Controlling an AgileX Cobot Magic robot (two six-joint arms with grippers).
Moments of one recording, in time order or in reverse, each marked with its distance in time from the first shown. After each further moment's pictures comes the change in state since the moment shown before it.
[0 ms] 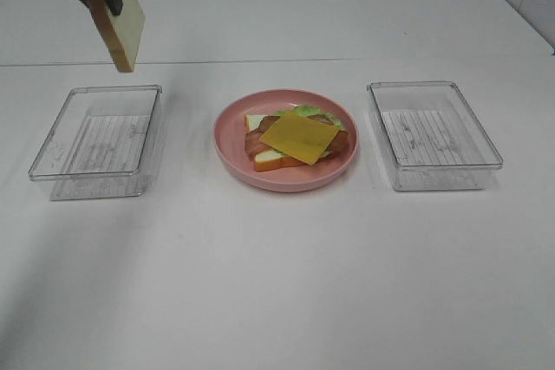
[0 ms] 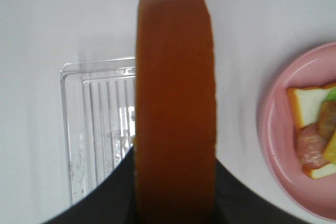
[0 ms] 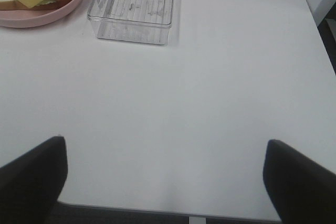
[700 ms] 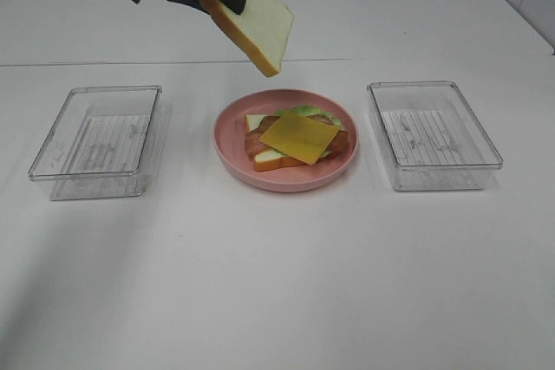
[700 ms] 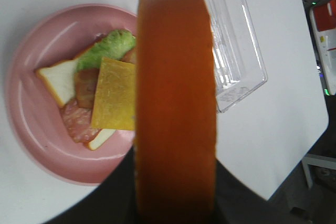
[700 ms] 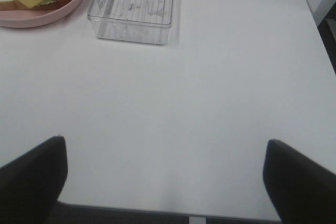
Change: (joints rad) left arm -0.005 0.095 -0.021 -0.755 -0.025 0.342; right arm 0.000 0.000 0.000 0.000 0.000 0.000
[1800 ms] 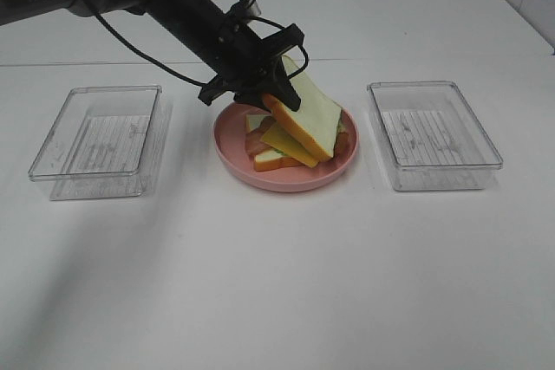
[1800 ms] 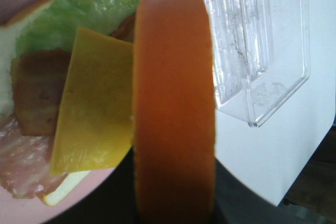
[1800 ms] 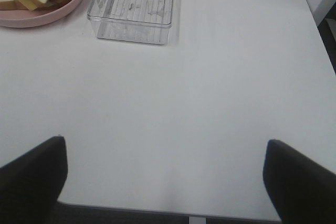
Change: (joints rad) left arm -0.095 0.259 0.000 -0.088 -0.112 -0.005; right arm 0.000 0.000 0.000 0.000 0.000 0.000
